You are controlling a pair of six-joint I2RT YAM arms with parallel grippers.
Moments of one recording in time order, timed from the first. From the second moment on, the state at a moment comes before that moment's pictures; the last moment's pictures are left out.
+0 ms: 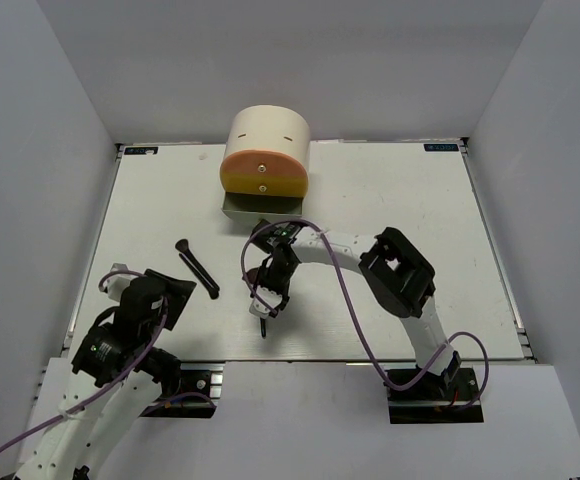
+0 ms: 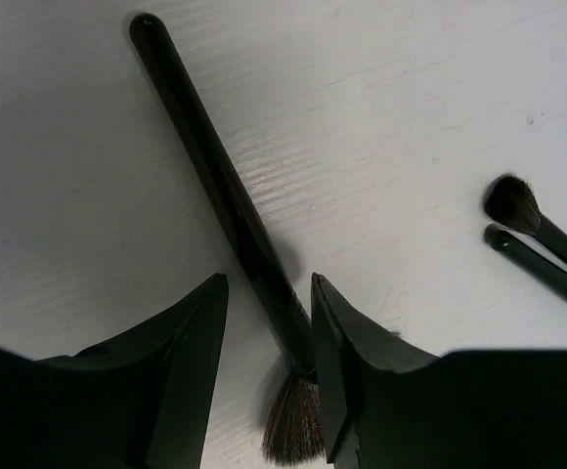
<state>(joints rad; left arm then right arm) -0.45 0.36 0.66 -1.01 -0.34 -1.32 0.98 2.10 1.54 -0.84 -0.65 -1.97</state>
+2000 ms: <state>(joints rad) -0.45 0.45 0.54 -0.84 -0.28 -1.34 0.68 1.93 1.85 -0.59 -0.58 -0.81</state>
